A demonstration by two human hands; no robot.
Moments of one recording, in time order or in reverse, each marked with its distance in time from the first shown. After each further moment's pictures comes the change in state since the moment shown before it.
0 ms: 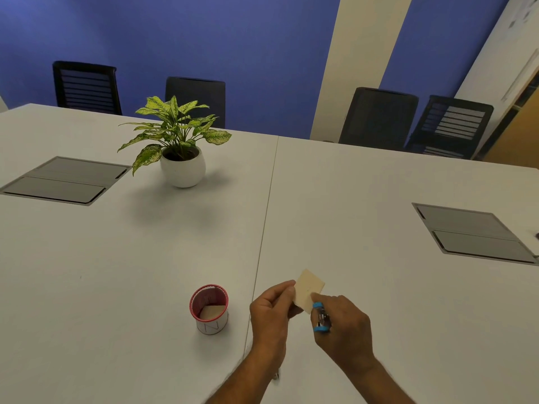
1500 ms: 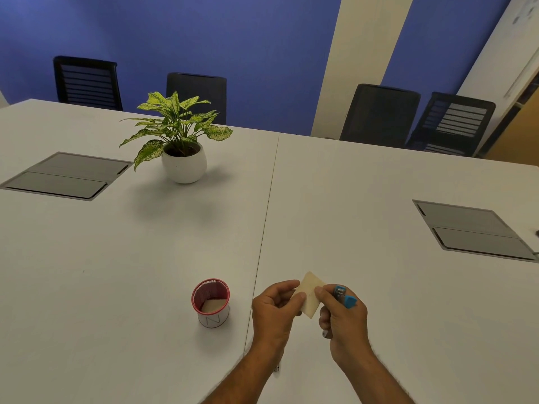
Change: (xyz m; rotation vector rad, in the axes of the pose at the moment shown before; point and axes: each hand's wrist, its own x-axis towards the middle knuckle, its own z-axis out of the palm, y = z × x) left_hand -0.005 -0.004 -0.007 0.171 -0.073 0.086; right_hand 0.019 -0.028 -0.008 1.060 -0.007 1.293
